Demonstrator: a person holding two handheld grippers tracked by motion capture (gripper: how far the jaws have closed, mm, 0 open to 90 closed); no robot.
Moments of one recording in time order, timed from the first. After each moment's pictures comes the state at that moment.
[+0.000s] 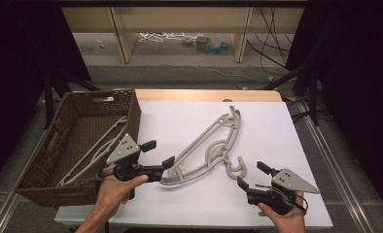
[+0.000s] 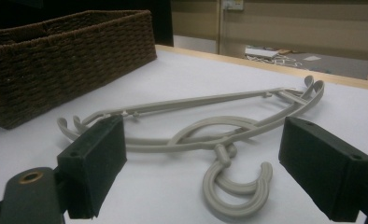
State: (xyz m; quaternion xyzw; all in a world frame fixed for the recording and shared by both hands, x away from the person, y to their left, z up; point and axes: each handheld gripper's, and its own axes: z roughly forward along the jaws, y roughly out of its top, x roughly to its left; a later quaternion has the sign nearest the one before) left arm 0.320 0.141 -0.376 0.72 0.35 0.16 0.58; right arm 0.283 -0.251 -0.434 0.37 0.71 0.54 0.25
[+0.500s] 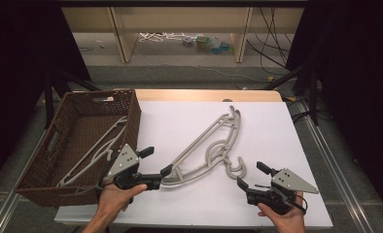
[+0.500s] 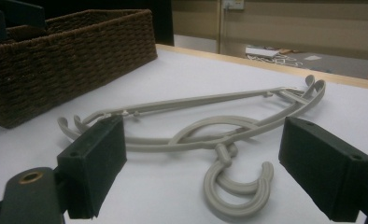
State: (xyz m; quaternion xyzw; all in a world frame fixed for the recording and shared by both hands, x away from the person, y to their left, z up) left arm 0.312 0.148 -0.402 0.73 0.33 0.19 0.57; right arm 0.284 -0.249 -0.435 0.37 0.71 0.55 0.25
